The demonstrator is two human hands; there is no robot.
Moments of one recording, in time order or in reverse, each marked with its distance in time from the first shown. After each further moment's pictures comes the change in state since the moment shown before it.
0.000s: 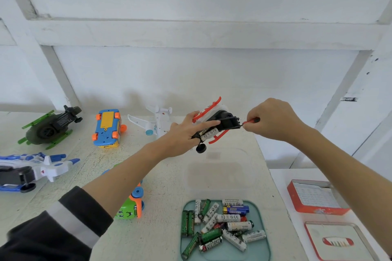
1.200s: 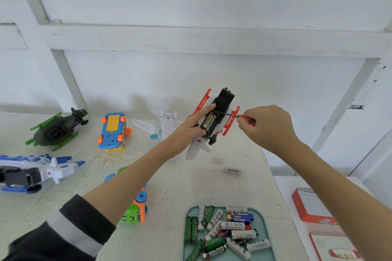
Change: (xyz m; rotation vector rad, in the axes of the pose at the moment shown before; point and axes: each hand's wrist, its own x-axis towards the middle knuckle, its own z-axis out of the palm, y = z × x) left_hand 0.000 0.008 -0.006 -0.786 0.111 -0.055; right_hand -0.002 -0.027 0.010 0.084 0.288 0.027
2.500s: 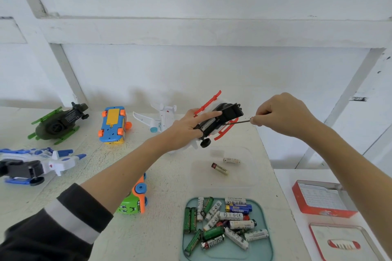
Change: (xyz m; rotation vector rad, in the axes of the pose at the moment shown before) left_hand -0.001 -0.003 -0.003 0.407 -0.107 -0.021; right_hand 0.003 0.017 -0.034 0.120 -0.326 0.164
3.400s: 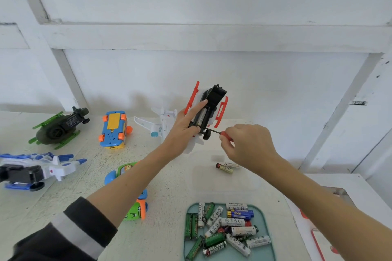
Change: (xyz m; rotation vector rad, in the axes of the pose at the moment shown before) left_hand 0.002 -0.006 0.011 -0.327 0.351 0.101; right_hand -0.016 -0.036 0.072 -0.218 0.320 -0.319
